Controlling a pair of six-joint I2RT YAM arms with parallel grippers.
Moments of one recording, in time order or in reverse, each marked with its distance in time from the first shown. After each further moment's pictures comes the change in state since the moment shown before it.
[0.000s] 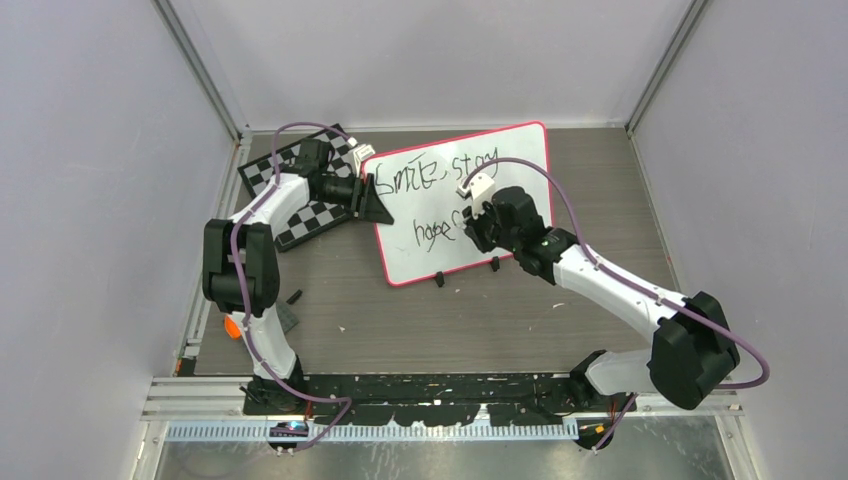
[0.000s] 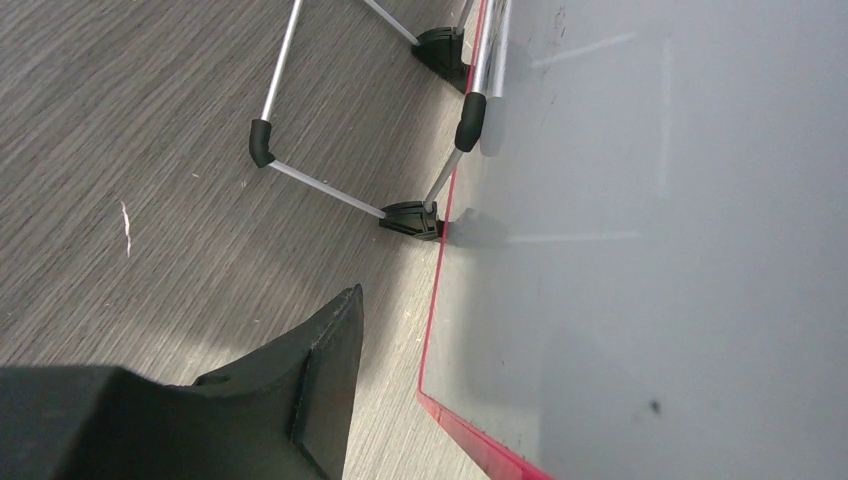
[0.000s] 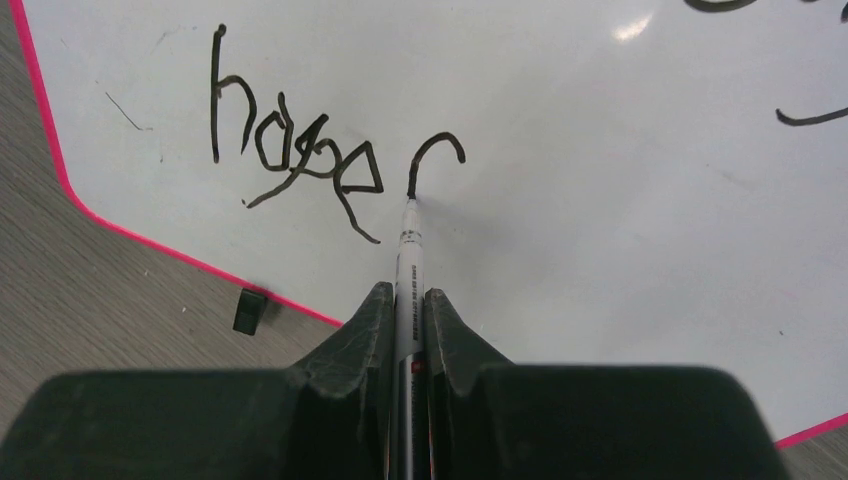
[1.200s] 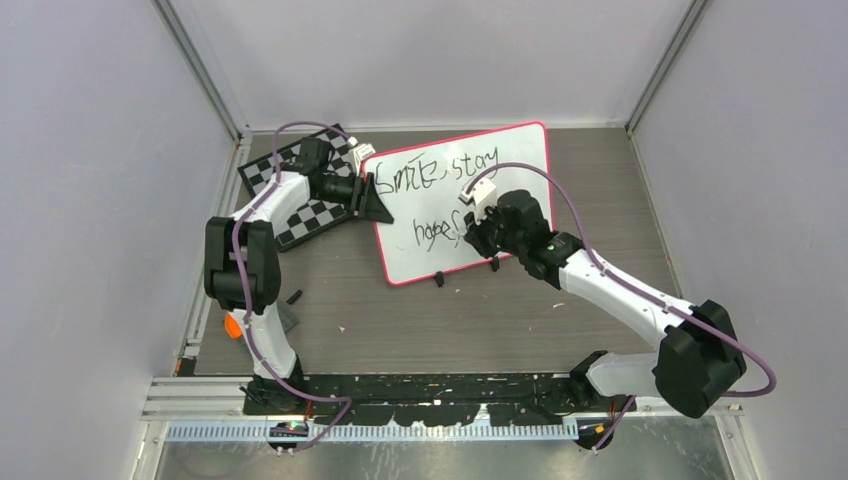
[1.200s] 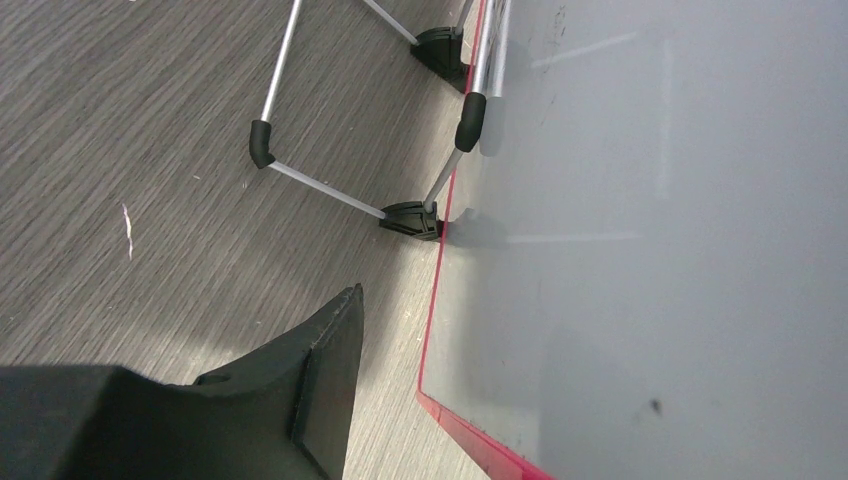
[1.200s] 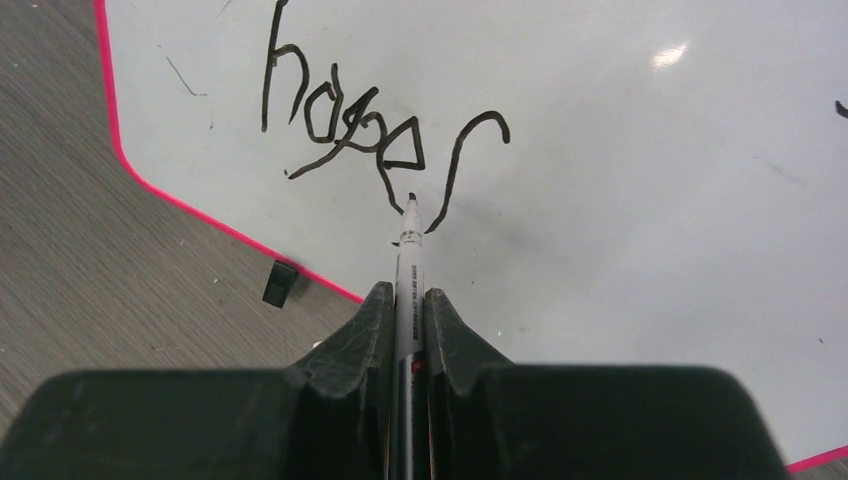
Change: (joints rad) left arm 0.003 0.021 0.023 -0.018 0.007 0.010; right arm -0.006 -0.050 -0.039 -0.021 -0.097 -0.016
